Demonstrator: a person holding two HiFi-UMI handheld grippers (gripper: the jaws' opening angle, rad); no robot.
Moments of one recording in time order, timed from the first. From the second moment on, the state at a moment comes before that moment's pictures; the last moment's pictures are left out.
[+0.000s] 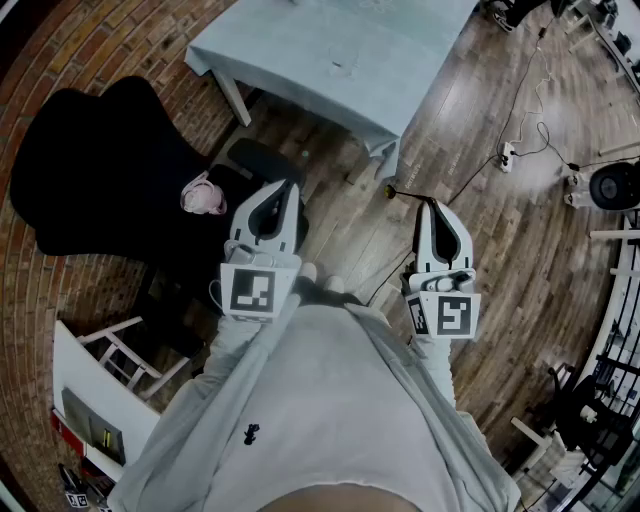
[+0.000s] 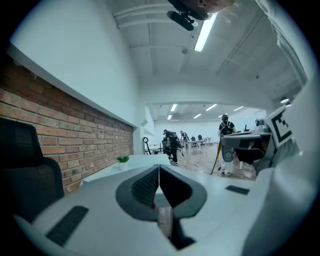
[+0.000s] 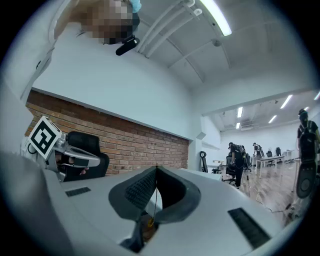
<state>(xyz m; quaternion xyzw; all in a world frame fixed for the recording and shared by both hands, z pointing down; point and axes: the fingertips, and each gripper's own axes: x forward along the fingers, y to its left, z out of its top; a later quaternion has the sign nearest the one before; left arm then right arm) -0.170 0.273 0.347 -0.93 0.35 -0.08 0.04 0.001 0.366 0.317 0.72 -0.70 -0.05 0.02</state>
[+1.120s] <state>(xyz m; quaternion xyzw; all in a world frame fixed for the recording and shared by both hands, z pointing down) -0.103 0.163 0.357 -0.91 0.41 -0.07 0.03 0.088 0.250 0.338 0.69 -0.73 -0.03 0.02</state>
